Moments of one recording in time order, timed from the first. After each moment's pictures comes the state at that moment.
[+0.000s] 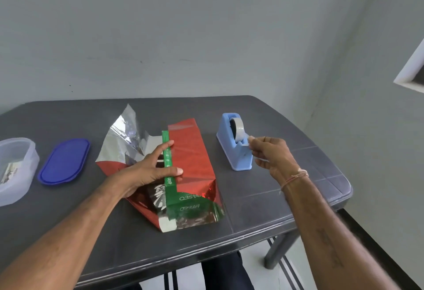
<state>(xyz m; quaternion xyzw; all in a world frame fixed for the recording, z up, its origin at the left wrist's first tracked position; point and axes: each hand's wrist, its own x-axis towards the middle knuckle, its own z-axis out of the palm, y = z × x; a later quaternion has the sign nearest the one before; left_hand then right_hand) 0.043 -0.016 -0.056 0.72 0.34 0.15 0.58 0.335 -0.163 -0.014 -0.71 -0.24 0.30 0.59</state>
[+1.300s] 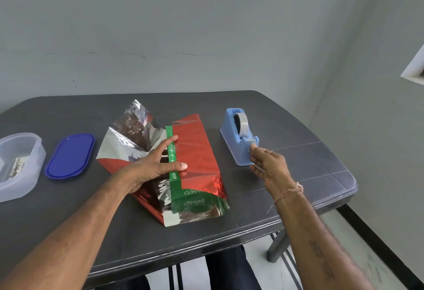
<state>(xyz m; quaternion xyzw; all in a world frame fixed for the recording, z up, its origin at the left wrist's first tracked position) 0.042 -0.010 -0.064 0.73 0.33 0.16 0.58 0.321 -0.163 -0.064 -0.63 -0.13 0.35 0.68</state>
